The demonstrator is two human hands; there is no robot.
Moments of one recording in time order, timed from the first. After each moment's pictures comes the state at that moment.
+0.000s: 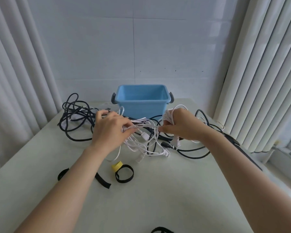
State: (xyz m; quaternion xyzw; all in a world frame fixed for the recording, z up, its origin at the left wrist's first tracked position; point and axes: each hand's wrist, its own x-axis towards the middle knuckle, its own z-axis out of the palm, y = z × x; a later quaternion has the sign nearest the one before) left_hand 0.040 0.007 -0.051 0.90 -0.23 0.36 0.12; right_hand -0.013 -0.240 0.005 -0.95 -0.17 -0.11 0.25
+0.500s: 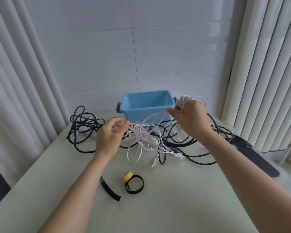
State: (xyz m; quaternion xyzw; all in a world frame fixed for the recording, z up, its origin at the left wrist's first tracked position) left_hand 0.040 0.020 -0.042 0.84 -0.10 0.18 0.50; right_hand 0.007 -0.237 0.010 -0.88 -0.04 -0.34 0.32
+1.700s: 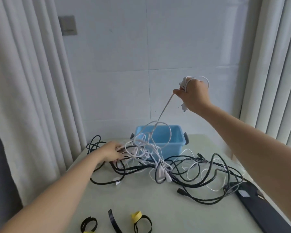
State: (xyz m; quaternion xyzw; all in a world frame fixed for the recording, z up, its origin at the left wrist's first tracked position) left_hand 0.128 0.082 0.027 0.95 -0.07 -0.07 0.29; right_hand 0.084 -0.239 0.186 -0.88 -0.07 -0.38 0.26
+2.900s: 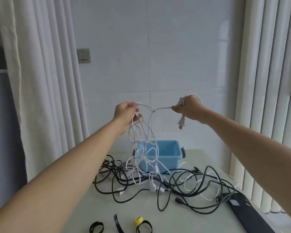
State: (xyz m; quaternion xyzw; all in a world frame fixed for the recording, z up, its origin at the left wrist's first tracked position) left_hand 0.058 0.005 0.204 0.71 -0.12 0.15 0.67; right_hand 0.042 -0.247 0.229 -0.91 -0.09 -0.28 0.28
